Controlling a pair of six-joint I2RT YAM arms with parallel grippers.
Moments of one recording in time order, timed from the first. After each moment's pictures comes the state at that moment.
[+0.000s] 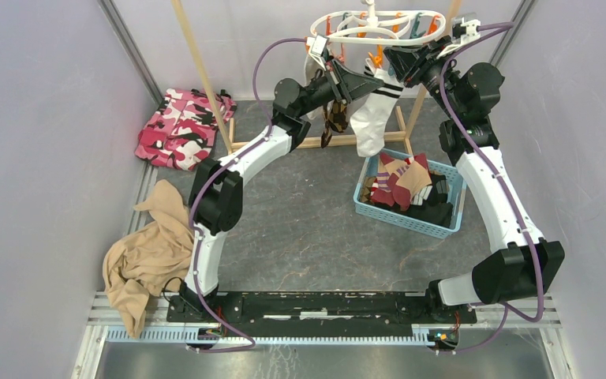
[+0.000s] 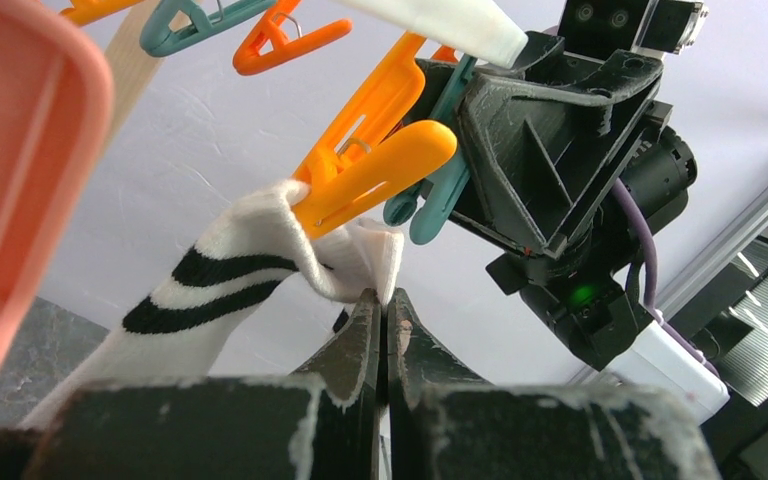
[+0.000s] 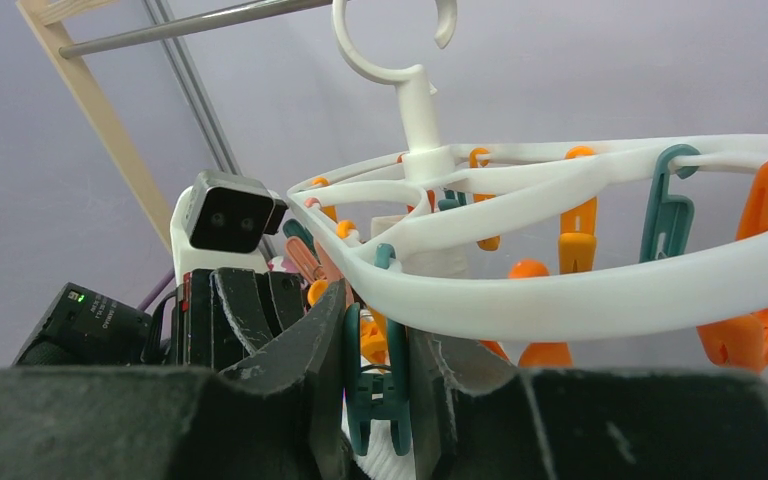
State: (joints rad) left arm -0.60 2.15 1.87 0.92 0.67 -1.17; right arm 0.14 1.41 1.45 0.31 -0.44 0.35
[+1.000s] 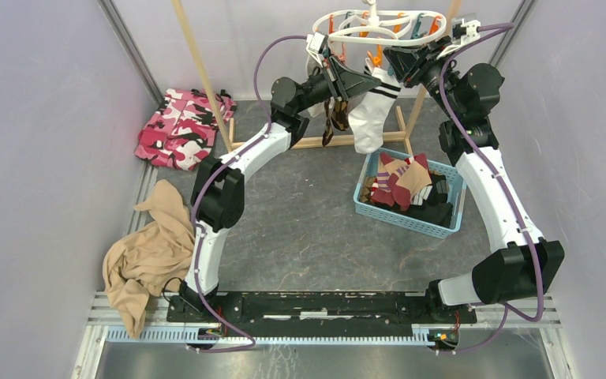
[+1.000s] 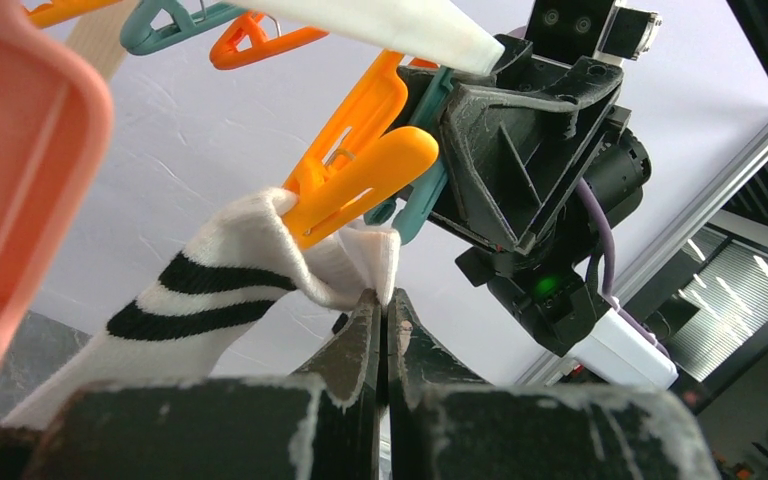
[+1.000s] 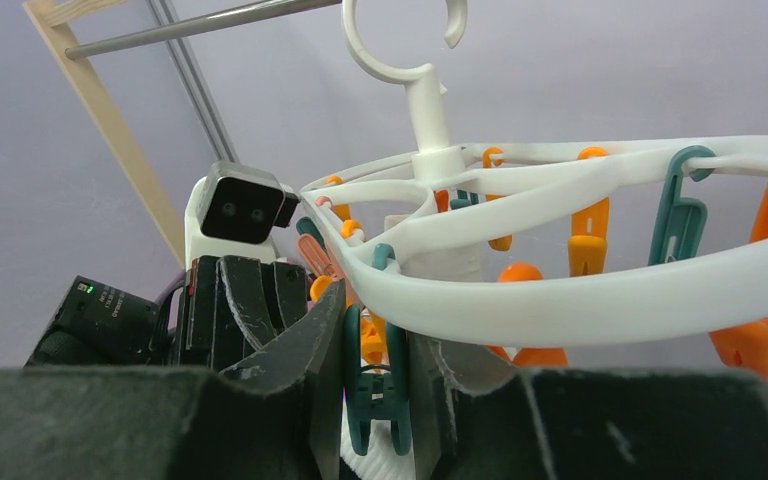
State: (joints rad) left arm -0.58 2.19 1.92 0.98 0.74 -1.27; right arm 0.14 1.41 1.44 0.32 -0.44 0.36
